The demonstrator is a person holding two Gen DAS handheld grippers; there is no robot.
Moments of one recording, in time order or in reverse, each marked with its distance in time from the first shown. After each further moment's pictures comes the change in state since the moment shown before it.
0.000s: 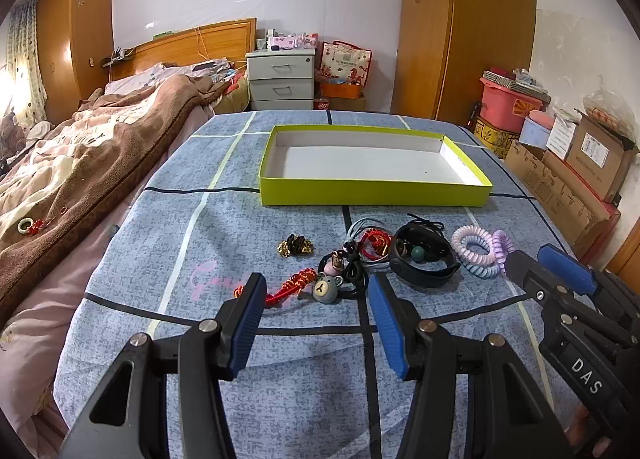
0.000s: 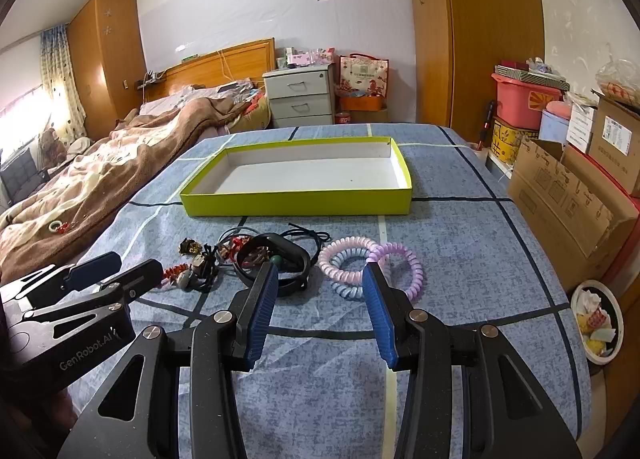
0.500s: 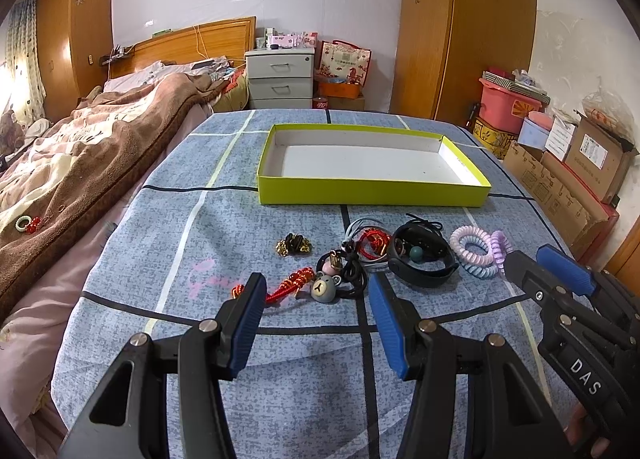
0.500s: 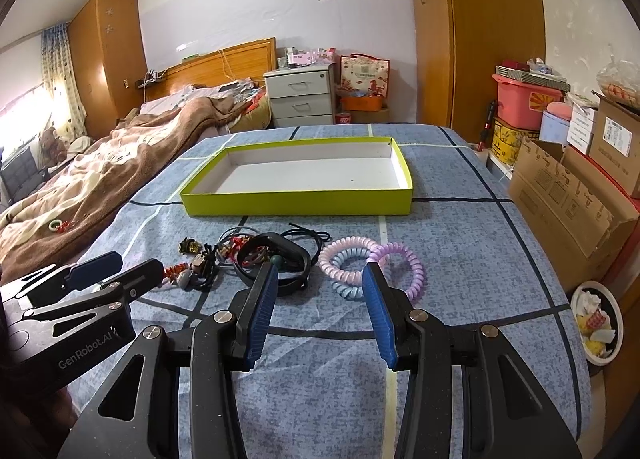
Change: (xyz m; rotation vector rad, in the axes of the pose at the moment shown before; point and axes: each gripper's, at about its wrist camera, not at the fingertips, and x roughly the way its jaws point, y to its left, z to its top) left arm 0.000 0.000 0.001 -0.005 0.002 -0.008; right arm 0.000 0.000 0.000 -0.001 -0.003 0.000
